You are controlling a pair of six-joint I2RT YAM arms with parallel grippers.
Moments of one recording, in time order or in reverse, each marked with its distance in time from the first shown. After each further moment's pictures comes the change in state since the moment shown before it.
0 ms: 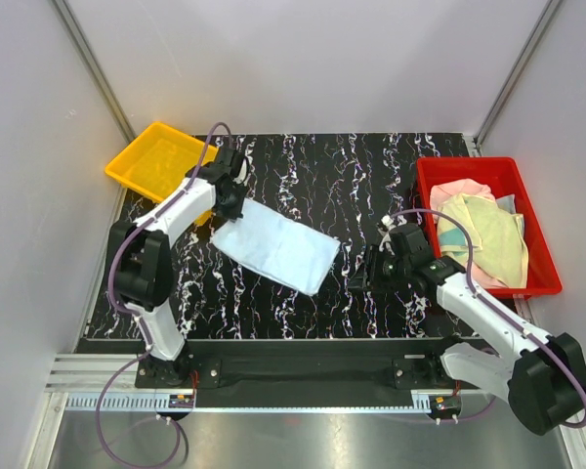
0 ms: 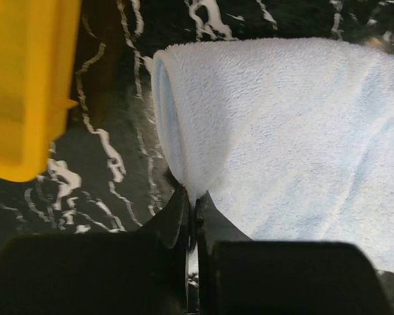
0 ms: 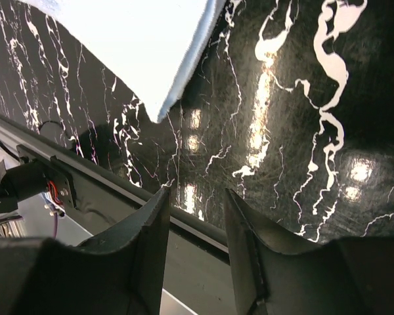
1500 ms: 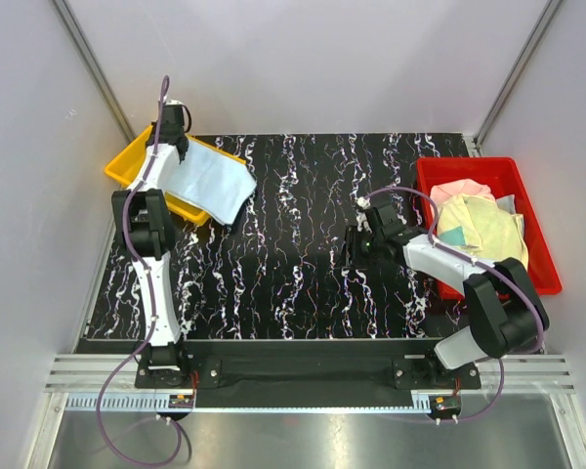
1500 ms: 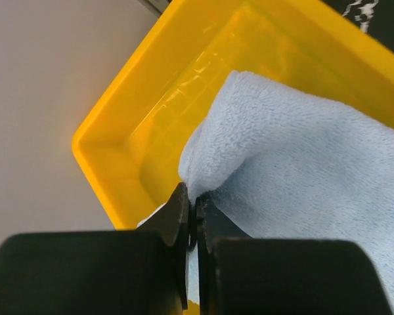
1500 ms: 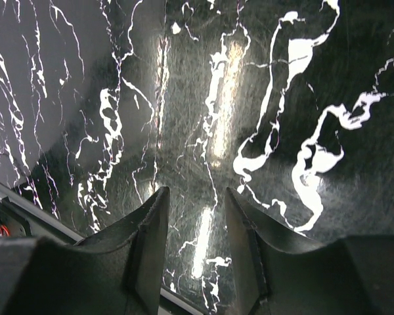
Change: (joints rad) left arm 0.358 0.535 0.659 0.333 -0.446 0.294; right arm 0.000 0.437 0.204 0.157 0.060 -0.144
